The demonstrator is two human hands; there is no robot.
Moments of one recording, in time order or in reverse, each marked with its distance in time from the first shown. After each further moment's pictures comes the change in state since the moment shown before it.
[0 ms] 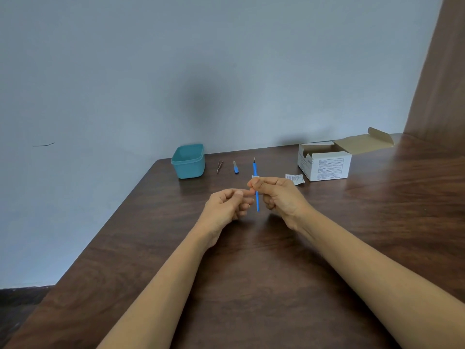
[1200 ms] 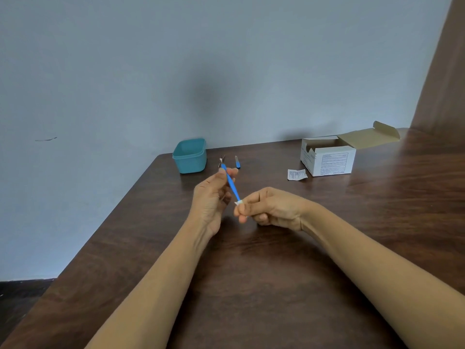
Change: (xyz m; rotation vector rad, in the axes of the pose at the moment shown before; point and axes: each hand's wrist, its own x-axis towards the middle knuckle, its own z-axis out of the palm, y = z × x) left_hand -0.008 0.016 -0.001 -0.437 0.201 0.089; right_hand -0.012 -0.006 0.004 -0.175 -0.532 0.237
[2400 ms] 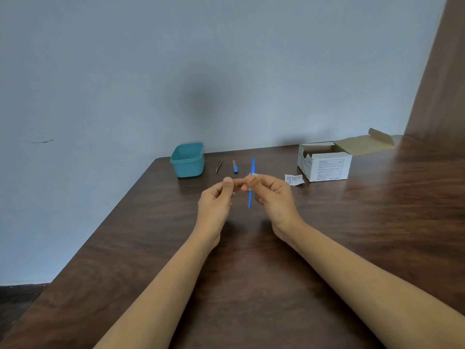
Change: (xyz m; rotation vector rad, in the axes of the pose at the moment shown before) left_hand -0.002 -0.014 0.003 0.461 0.009 0.168; right_hand 0.012 0.009 0.017 0.239 0.592 -0.565
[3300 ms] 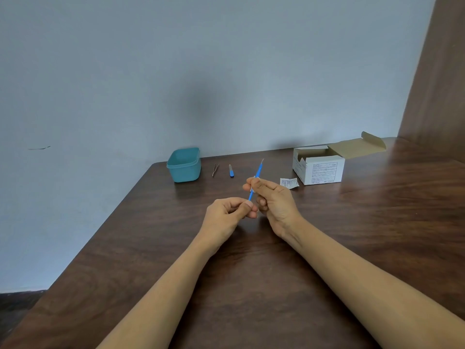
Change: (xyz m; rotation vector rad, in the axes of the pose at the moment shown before) left_hand -0.006 -0.005 0.005 0.209 -0.279 0.052; right_hand 0.014 0.004 -0.017 0.135 0.093 0.255
